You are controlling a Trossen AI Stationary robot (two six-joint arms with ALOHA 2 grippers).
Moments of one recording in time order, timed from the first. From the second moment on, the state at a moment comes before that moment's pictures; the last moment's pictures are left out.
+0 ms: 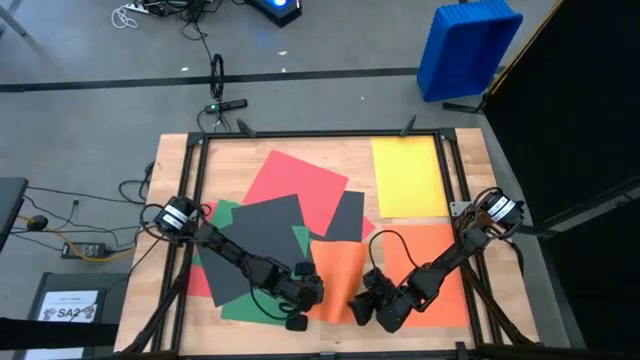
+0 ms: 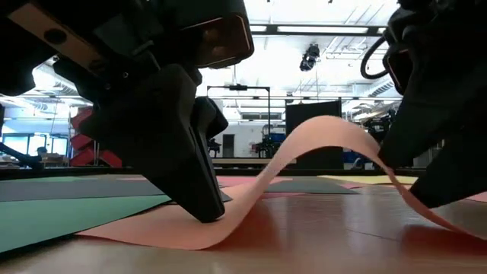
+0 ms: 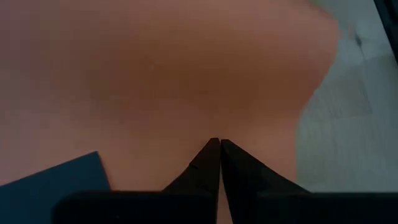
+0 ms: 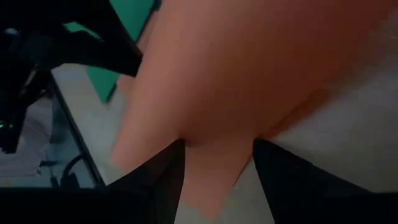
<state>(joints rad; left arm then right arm) -0.51 2.00 1.19 -0.11 -0.10 -0.37 0.74 1.89 0.96 0.03 0.52 1.65</state>
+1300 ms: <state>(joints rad) -0.51 2.00 1.19 -0.11 -0.10 -0.37 0.74 1.88 0.87 0.08 0.66 1.34</state>
